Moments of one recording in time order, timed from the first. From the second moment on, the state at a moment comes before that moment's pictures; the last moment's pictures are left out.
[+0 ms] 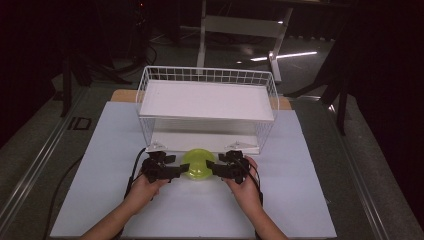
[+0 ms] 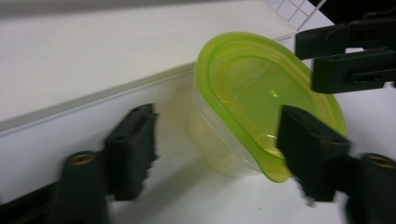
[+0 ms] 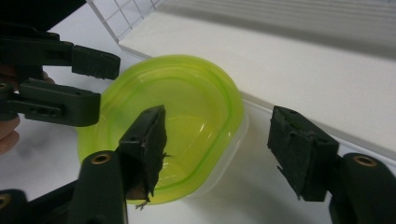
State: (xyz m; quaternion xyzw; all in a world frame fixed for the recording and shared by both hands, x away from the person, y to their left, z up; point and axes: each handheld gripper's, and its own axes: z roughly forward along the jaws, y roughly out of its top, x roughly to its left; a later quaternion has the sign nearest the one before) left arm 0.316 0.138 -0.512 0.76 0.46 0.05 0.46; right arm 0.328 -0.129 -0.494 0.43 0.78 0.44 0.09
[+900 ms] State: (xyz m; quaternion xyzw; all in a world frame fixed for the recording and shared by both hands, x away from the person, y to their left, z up) left arm 0.301 0.132 -0.504 0.76 0.45 0.01 0.47; right arm 0.315 -0.133 -0.493 0.46 0.78 0.42 0.06
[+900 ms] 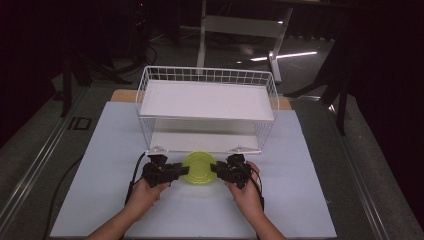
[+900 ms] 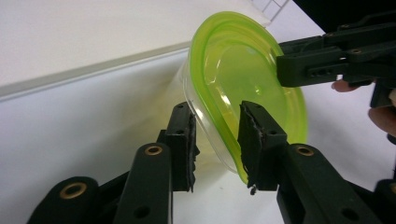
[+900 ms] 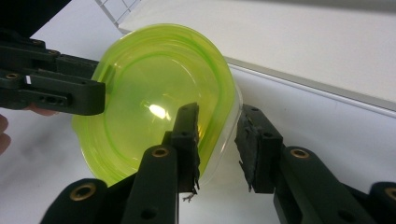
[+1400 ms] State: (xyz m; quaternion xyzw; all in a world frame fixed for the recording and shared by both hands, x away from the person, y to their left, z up) left arm 0.289 0.128 -0.496 0.76 0.46 0.02 0.45; right arm 0.301 -0.137 -0.491 0.46 0.78 0.42 0.05
